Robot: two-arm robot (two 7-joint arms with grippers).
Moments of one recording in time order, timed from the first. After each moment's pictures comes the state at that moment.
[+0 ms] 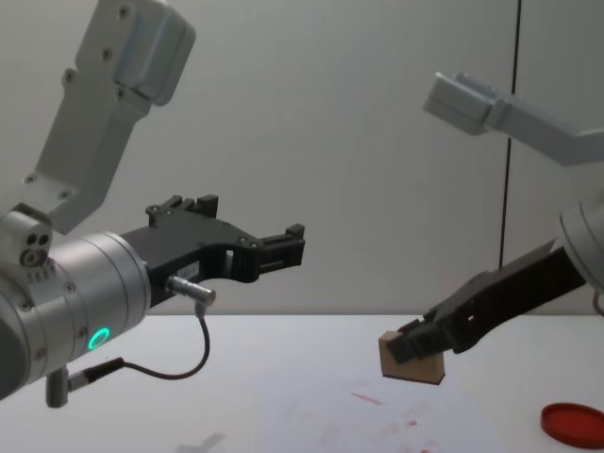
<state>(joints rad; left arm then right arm) -0.24 0.38 0.45 -1.63 -0.20 0.01 -0.01 0.54 0.24 -0.34 -1.41 -0.22 0.65 0.99</state>
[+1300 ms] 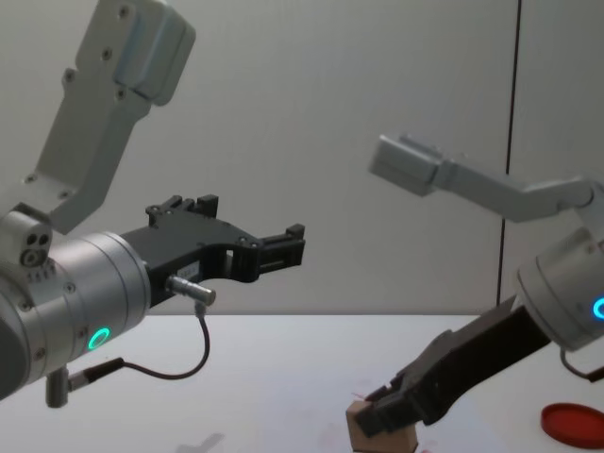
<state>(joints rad) -0.24 0.38 0.45 -1.63 -0.20 0.01 -0.01 0.53 0.22 -0.43 -1.39 -0.25 0.68 1.02</state>
